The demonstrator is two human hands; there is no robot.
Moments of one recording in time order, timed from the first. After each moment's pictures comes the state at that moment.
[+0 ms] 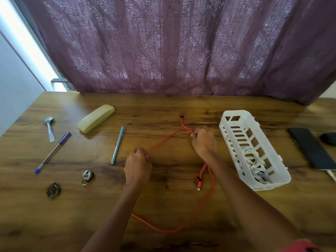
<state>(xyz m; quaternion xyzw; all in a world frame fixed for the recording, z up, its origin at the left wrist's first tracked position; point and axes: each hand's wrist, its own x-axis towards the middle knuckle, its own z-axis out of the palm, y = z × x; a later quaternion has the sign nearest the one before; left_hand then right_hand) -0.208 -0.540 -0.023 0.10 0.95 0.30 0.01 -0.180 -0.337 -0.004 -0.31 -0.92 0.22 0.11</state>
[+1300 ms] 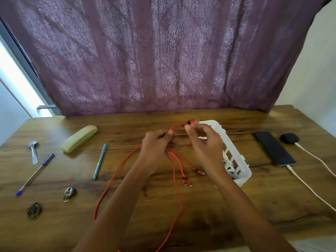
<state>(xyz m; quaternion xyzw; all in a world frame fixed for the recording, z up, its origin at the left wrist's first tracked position) -0.157 -0.452 0.105 0.16 0.71 0.66 0.21 -0.072 -0.348 0.101 -0.23 -0.75 0.50 0.38</state>
